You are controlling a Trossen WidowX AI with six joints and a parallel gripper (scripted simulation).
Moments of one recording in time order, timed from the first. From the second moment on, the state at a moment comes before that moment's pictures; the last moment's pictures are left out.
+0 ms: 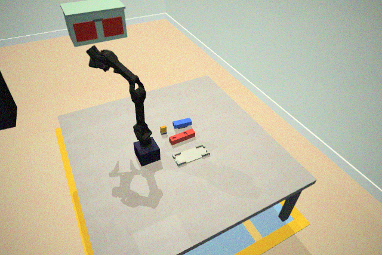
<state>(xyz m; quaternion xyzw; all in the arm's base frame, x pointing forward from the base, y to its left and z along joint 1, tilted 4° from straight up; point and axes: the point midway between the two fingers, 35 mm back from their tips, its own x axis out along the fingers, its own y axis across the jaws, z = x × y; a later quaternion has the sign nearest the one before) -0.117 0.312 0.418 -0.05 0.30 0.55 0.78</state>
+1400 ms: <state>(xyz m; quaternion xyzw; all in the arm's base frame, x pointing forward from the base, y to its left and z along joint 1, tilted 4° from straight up) 0.281 0.129 0.122 -0.11 0.63 0.10 0.77</state>
